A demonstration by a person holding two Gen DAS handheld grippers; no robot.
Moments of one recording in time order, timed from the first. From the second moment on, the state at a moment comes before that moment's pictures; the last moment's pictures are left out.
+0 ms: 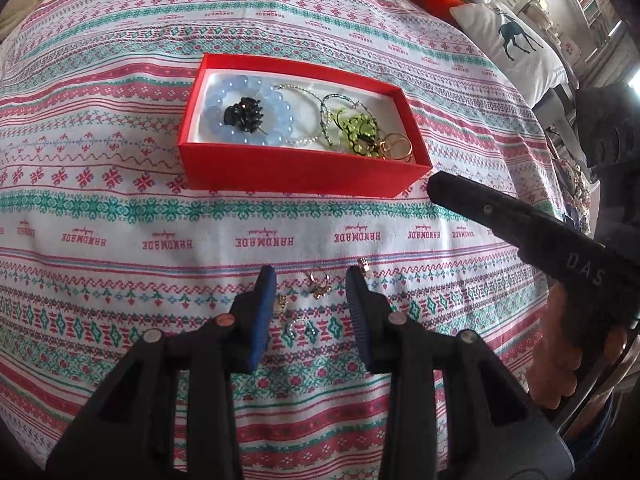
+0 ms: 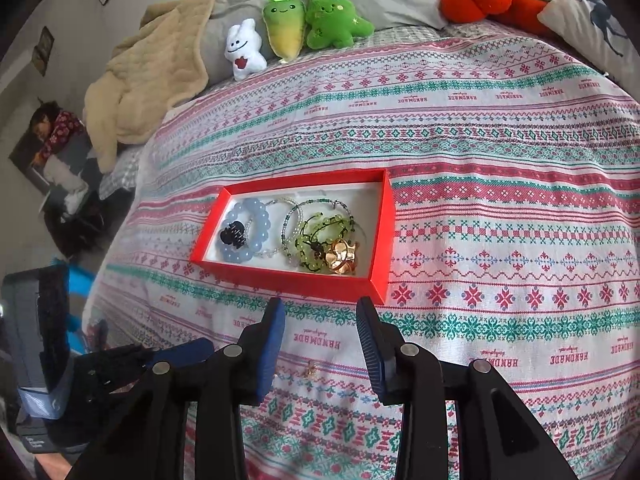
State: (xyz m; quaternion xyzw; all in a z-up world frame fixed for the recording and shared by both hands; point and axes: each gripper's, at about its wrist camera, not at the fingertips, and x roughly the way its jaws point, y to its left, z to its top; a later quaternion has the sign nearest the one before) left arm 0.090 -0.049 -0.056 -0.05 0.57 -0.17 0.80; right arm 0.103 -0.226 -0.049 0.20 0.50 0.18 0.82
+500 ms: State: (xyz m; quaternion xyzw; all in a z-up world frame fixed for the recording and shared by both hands) left arm 0.096 -0.069 -0.070 -0.02 0.58 -0.16 0.80; right arm 0.101 -0.238 -0.052 0.20 0.51 0.17 0.82
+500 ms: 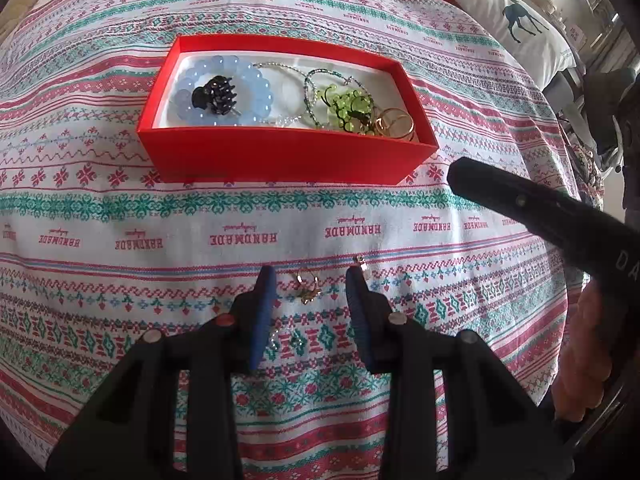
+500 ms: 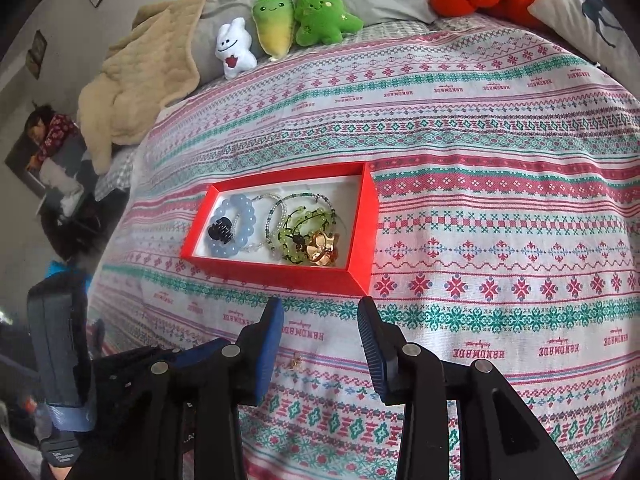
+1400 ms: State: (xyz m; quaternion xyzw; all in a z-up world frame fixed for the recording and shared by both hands) left arm 0.103 -0.076 -0.083 -0.02 0.59 -0.14 0.80; right arm 0.101 -0.245 -0.054 0.21 0.51 0.17 0.82
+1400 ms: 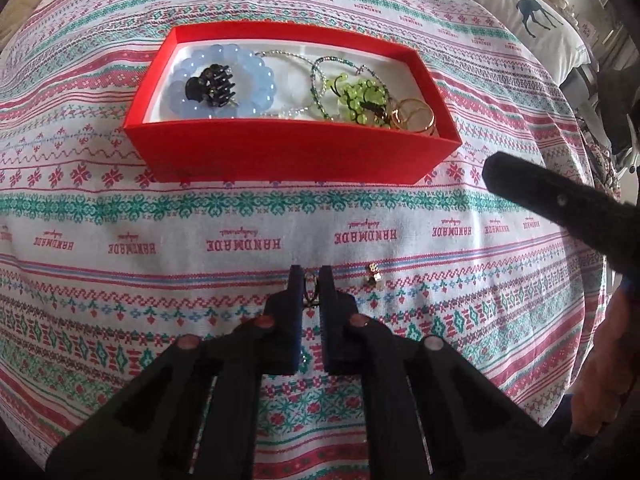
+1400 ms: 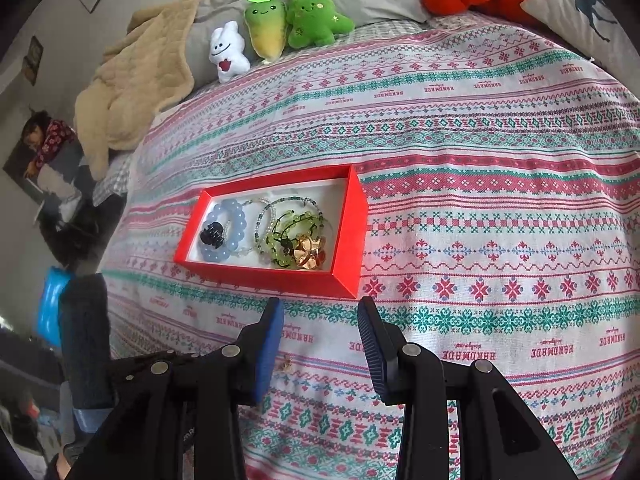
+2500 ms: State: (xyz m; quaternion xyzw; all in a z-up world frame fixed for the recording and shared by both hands) left arm 0.109 0.037 -0.042 -0.17 0.54 -0.09 0.82; right arm 0.092 -0.210 -0.057 0.18 0.52 0.22 0.81
